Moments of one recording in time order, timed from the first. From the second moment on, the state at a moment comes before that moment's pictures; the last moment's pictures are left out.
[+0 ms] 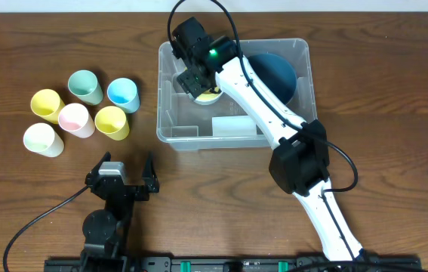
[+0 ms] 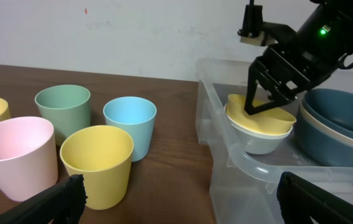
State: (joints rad) left arm -0.13 0.01 0.03 -0.12 -0.05 -0.14; right arm 0.65 2.49 2.44 -1.13 0.04 0.00
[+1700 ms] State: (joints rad) left arm -0.13 0.12 0.29 -0.36 0.10 -0.27; right arm -0.28 2.02 2.55 -1.57 0.10 0.44
